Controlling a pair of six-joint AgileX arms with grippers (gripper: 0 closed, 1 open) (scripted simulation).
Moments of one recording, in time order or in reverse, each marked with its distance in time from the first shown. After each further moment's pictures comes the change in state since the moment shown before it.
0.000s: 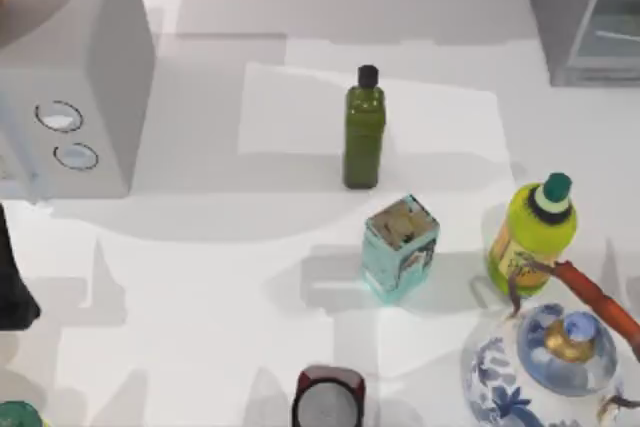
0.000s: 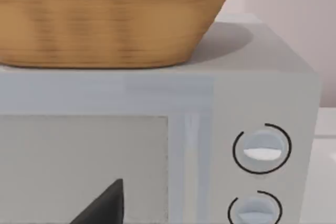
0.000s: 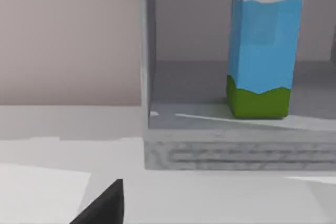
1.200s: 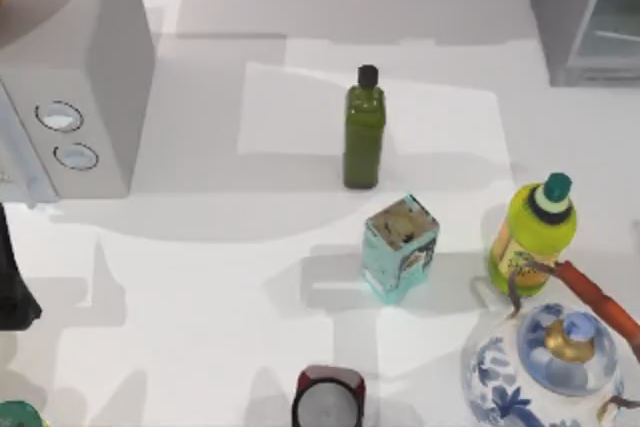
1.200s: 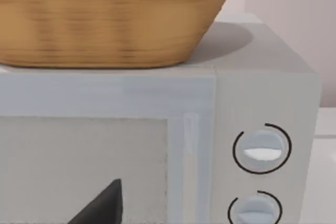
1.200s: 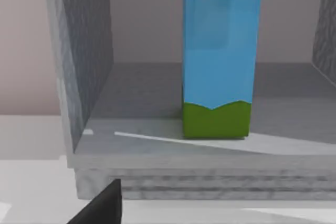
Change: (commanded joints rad) left arm 0.000 0.000 0.000 0.000 0.000 0.000; right arm -0.395 1.314 0.124 1.185 -0.382 0.015
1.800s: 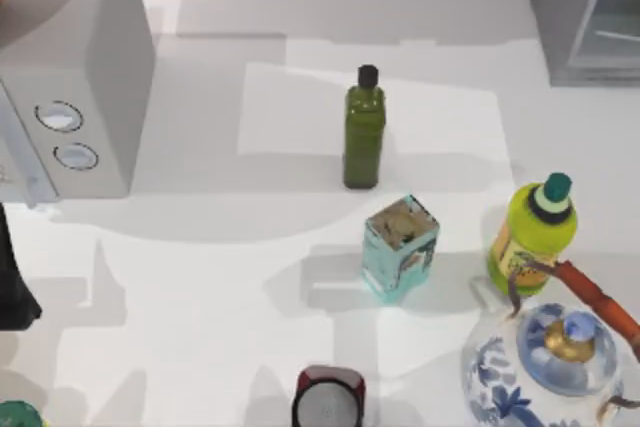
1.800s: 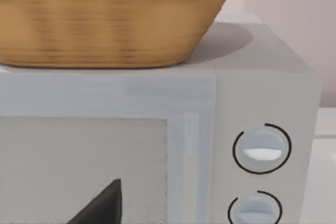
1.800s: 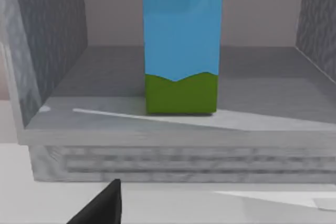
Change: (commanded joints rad) left arm 0.000 0.000 0.000 0.000 0.000 0.000; right arm -0.139 0.480 0.061 0.434 -0.132 0.003
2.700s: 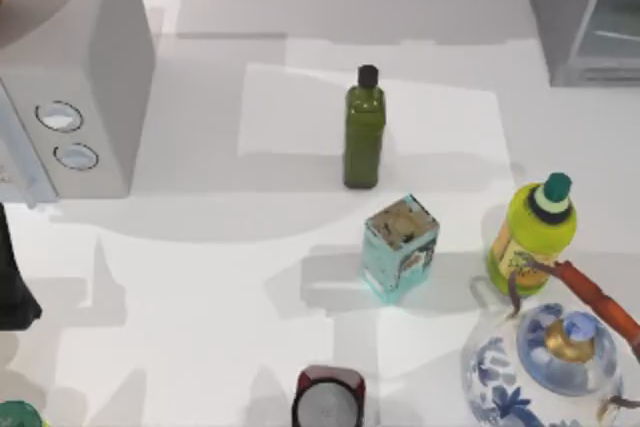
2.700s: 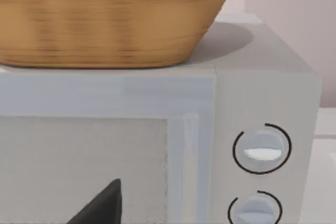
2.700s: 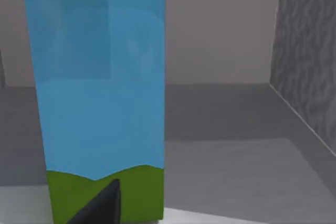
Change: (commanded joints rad) left arm 0.000 0.000 0.000 0.000 0.000 0.000; right arm 0.148 0.234 0.509 -0.274 0.231 -0.011
